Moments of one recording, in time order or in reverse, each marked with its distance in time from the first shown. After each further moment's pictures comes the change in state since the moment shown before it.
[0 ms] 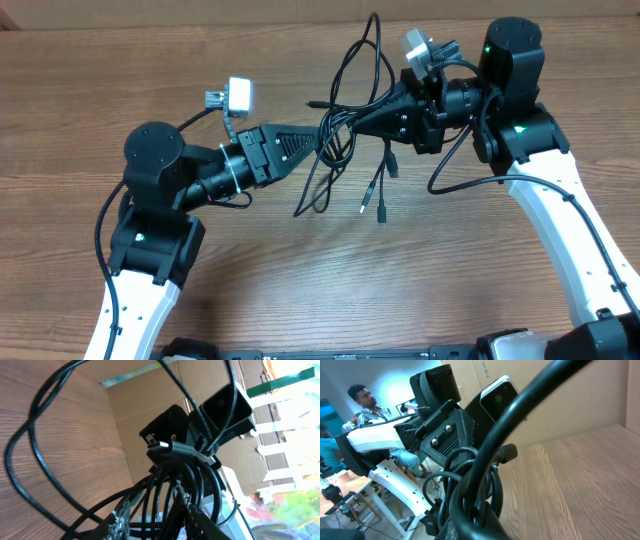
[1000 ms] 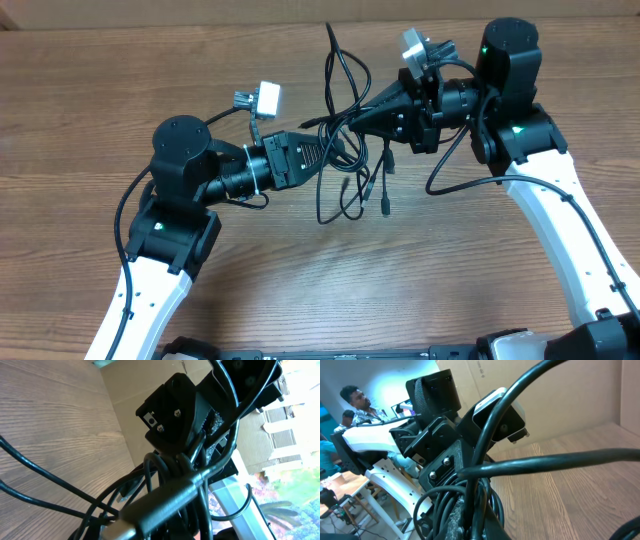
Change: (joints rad) left arm -0.073 0.050 0.001 0.008 0.024 0.072; right arm 0.009 0.000 0.000 -0.009 0.029 0.001
